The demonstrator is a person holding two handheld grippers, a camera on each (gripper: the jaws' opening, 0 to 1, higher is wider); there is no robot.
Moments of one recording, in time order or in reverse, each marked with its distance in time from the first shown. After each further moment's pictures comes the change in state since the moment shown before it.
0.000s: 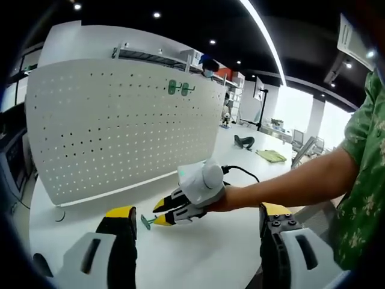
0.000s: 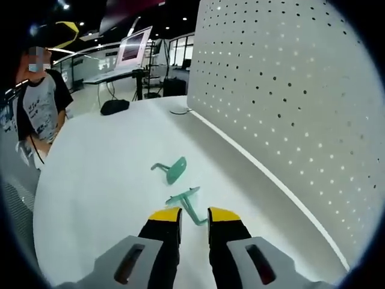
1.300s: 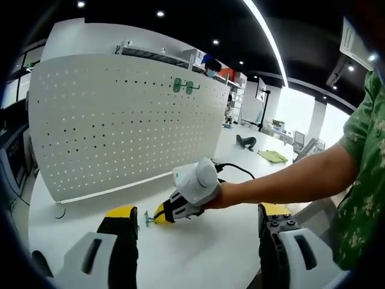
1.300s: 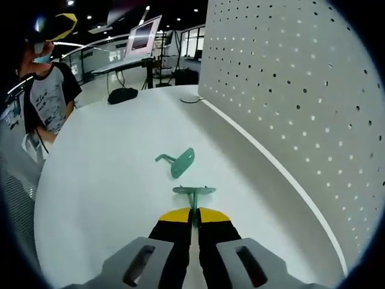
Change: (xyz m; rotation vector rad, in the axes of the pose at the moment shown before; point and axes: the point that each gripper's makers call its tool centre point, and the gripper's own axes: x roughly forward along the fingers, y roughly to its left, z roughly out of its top) left arm 0.001 0.009 -0.004 -0.018 0.003 0.004; right arm 0.011 0.006 -0.008 -0.013 0.057 0.082
